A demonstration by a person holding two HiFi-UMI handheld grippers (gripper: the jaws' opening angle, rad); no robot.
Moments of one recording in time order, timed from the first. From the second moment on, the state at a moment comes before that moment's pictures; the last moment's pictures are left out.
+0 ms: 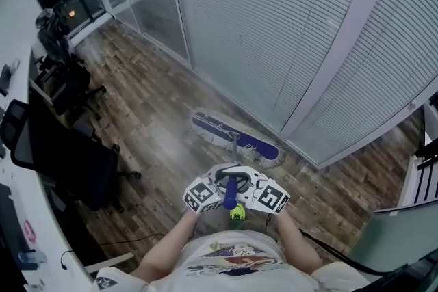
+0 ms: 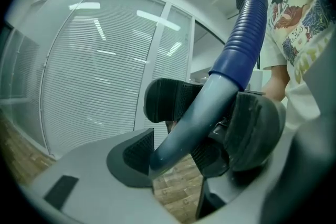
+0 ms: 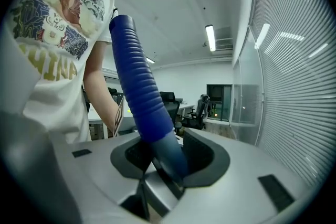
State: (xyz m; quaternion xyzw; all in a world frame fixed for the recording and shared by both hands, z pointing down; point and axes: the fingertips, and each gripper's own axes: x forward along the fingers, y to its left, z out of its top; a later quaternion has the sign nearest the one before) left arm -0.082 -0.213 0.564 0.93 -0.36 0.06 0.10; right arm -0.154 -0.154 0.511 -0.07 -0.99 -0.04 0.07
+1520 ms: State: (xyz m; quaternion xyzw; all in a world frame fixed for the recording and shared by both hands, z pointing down) left arm 0.113 0.212 0.581 0.91 -0.38 0.07 0.11; right arm 0.046 0.272 0.529 -0.09 -0.99 -0.03 0.08
